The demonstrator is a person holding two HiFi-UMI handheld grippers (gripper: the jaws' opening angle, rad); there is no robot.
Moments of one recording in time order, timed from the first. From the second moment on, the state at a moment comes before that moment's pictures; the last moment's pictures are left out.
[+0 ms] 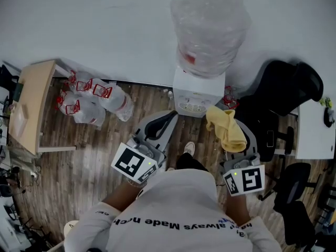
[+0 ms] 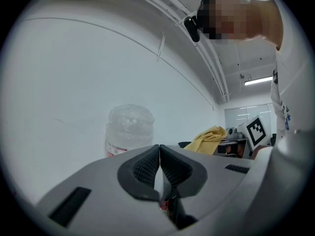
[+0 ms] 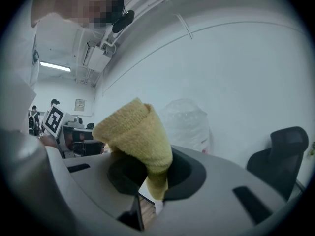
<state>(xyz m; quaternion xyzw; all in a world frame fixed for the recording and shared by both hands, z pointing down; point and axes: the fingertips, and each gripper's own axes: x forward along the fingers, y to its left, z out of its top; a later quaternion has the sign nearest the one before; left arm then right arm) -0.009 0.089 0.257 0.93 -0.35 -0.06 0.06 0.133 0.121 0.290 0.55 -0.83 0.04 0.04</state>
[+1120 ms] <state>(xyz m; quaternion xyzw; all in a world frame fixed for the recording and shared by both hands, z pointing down) 0.030 -0.019 0.257 0.93 -0.36 -0.06 0.07 0.165 0.012 0.285 0.53 -0.85 0.04 0.04</state>
